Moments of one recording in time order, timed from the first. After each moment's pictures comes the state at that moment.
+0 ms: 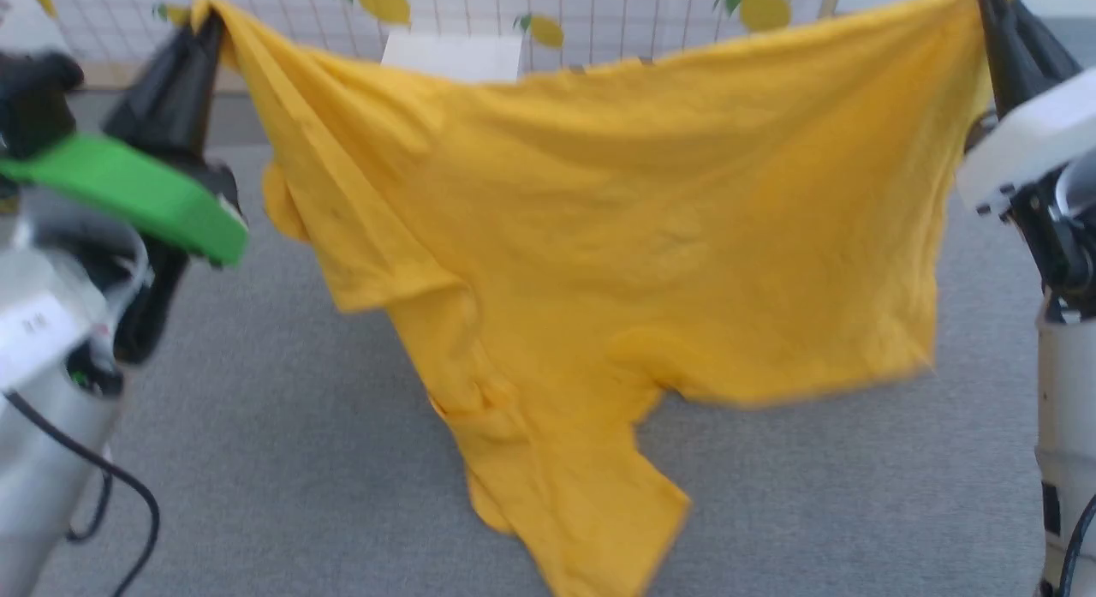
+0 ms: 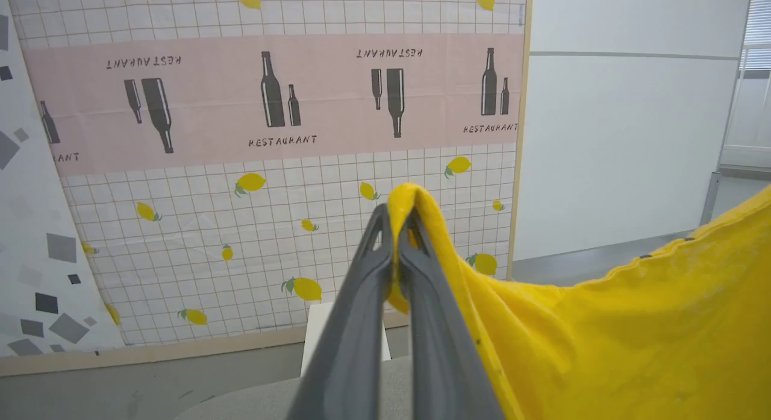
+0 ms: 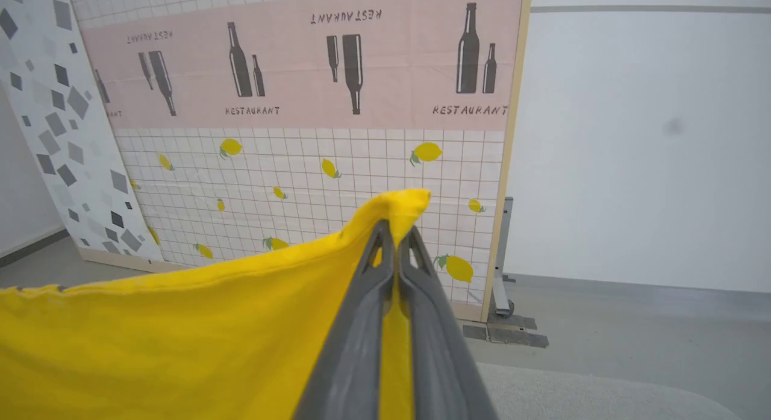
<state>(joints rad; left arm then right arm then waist) -0.67 0.68 -0.46 -0.01 -0.79 0.08 -0.04 -0.66 -0.18 -0.10 0.13 0.24 0.13 0.32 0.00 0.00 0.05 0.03</state>
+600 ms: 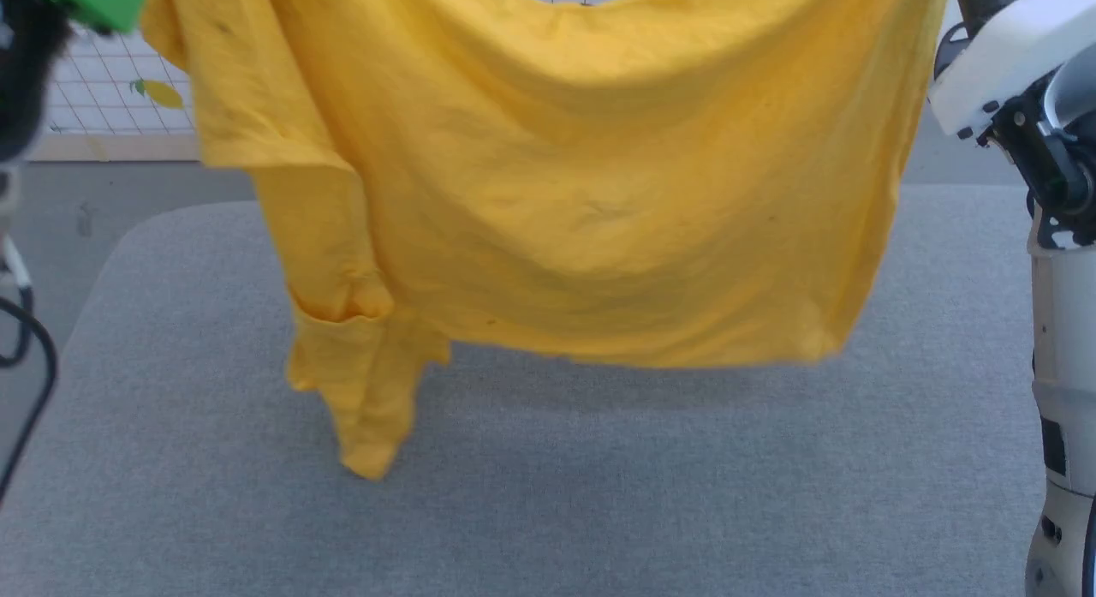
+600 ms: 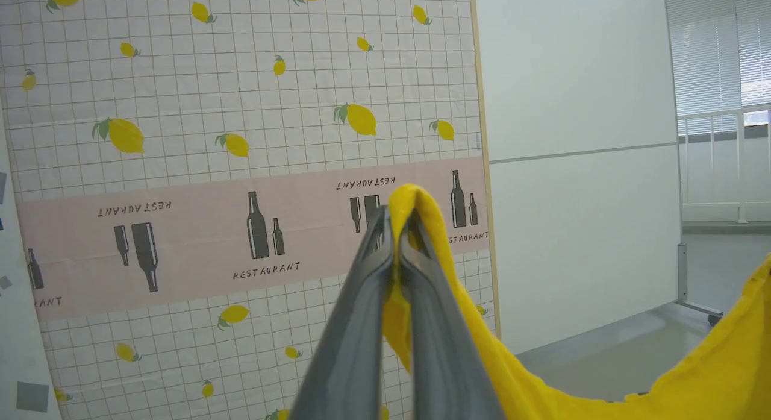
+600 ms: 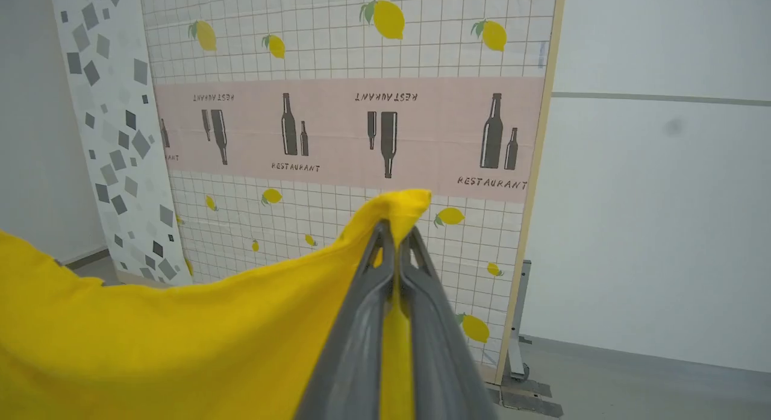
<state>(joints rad) -1.05 0.66 -0.43 0.05 -0.85 0.05 0.19 -0.83 -0.19 0.00 0.16 0.33 0.13 0.40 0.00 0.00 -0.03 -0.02</state>
